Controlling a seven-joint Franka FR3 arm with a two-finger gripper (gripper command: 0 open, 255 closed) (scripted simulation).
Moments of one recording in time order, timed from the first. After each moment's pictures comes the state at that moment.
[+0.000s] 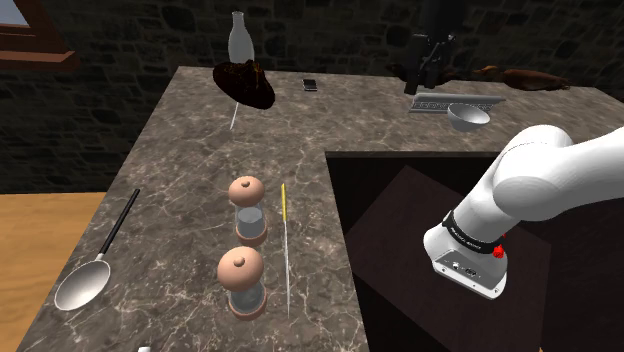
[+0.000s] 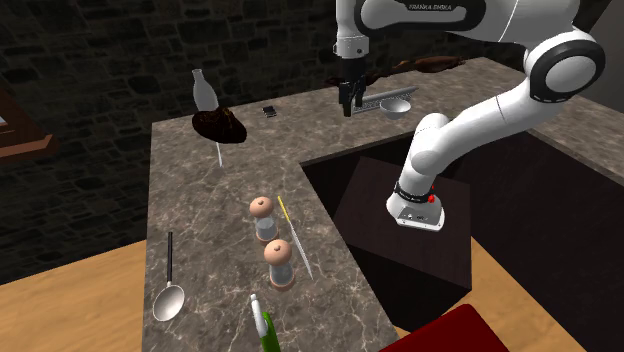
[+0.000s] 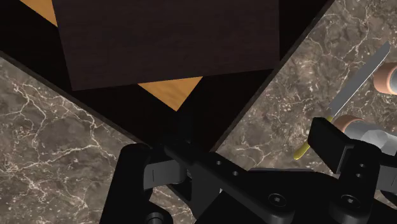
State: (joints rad) arm -0.01 -0.80 -0.04 -2.44 0.12 1.46 0.08
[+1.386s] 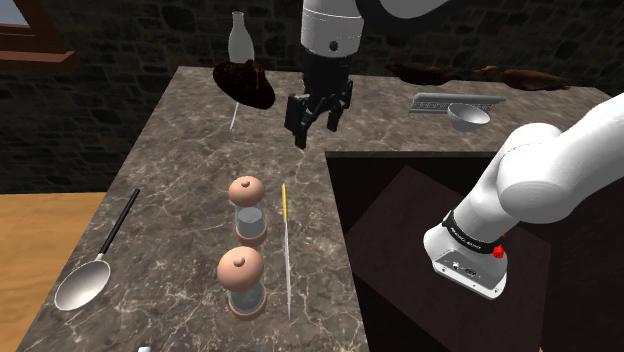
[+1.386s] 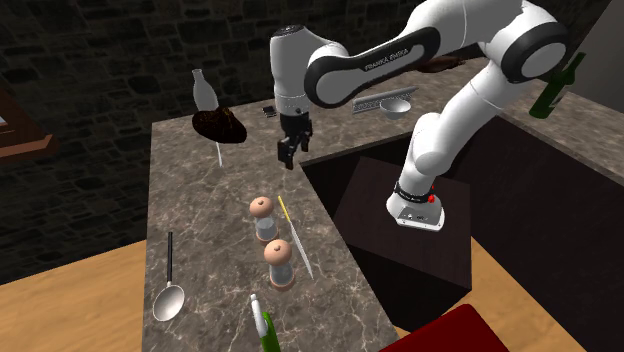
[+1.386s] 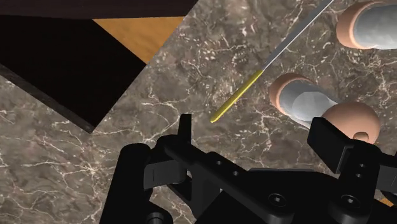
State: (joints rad) arm 0.10 -0.43 0.39 -2.34 0.23 1.91 0.44
